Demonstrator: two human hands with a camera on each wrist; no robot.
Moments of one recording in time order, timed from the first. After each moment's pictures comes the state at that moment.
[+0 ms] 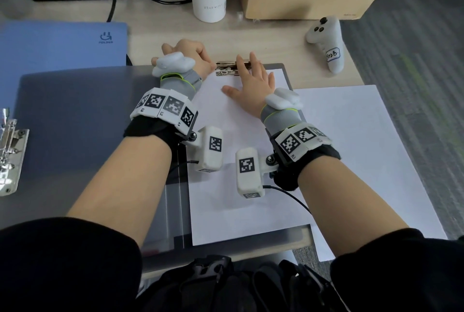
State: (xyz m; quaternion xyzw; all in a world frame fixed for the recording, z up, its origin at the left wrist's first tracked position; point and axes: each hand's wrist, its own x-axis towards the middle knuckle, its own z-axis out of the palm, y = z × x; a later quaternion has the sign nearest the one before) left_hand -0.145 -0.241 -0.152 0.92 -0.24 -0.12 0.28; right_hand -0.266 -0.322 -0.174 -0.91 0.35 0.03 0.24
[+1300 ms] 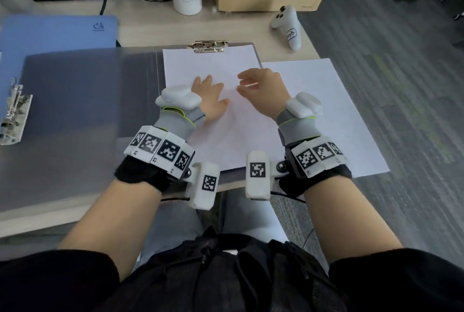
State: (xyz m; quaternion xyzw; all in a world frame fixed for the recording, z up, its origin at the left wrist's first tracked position) left_hand -0.299 -0.185 -0.133 0.86 -0.45 -0.23 0.04; right_hand -0.401 -0.275 -0.129 -0.83 0.37 -0.13 0.40
